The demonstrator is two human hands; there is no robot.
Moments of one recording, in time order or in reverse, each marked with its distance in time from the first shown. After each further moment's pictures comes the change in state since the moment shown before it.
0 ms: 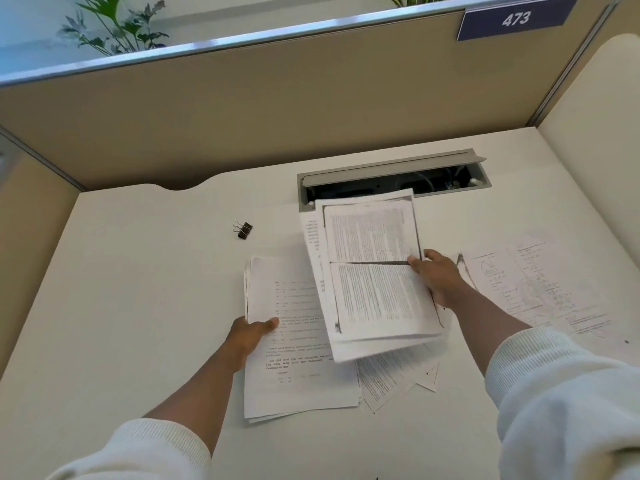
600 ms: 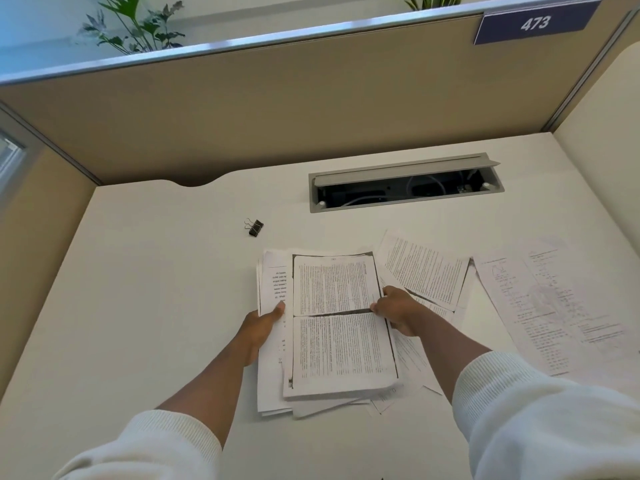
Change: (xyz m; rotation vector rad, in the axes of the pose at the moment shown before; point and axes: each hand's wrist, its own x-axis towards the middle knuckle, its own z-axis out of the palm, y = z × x) left_hand -0.008 0.009 0.004 -0.087 -0.035 0.005; right_hand -0.033 0.031 0.077 -0.277 -0.298 0.211
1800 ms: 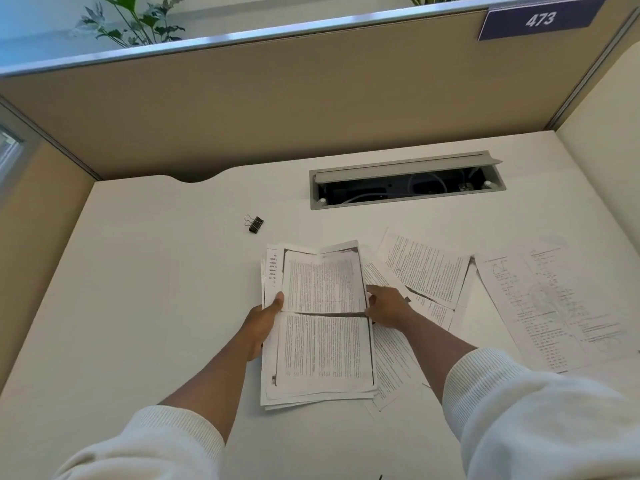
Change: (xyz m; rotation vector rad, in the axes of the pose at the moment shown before) left_hand -0.002 0.003 0.004 0.040 -0.035 -0.029; right_hand 0.000 0.001 0.013 -0.639 0.067 -0.356
